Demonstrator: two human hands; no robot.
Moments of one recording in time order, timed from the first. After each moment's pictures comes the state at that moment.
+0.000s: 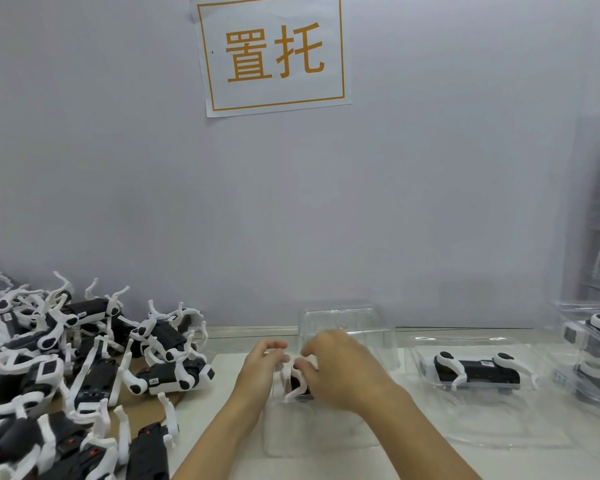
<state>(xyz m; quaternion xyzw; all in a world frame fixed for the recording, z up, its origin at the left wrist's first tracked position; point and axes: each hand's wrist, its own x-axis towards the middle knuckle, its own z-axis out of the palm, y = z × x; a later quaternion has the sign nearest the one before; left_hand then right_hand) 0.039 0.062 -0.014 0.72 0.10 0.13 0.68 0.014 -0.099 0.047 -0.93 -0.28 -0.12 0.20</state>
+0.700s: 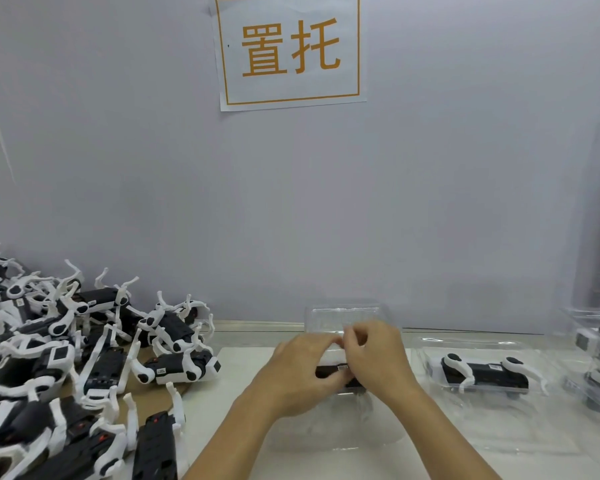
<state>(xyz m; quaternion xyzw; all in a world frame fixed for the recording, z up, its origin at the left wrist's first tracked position) 0.014 0.032 0.020 0.95 -0.18 0.15 0.23 0.048 -0.120 0.023 -0.85 -0.14 -0.21 0.45</state>
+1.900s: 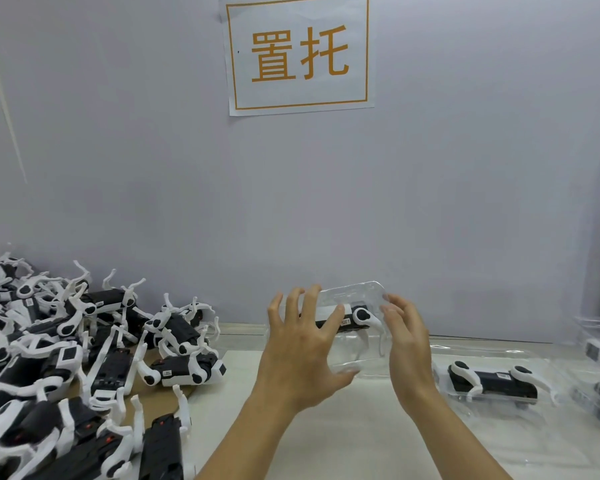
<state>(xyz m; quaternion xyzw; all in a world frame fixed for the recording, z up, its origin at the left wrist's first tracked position) -0.004 0.020 0.049 0.91 -0.11 0.39 -0.06 0.039 -0.131 0.035 -0.62 -0.11 -0.21 0.75</state>
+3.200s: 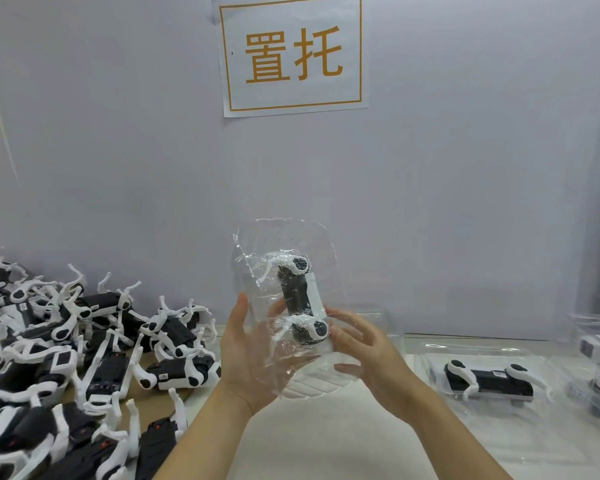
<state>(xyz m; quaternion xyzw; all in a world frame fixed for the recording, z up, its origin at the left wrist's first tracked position) -0.003 0.062 0.048 0.43 -0.13 0.00 0.90 0.029 -0.125 0.039 -0.66 -0.27 0.07 0.70</state>
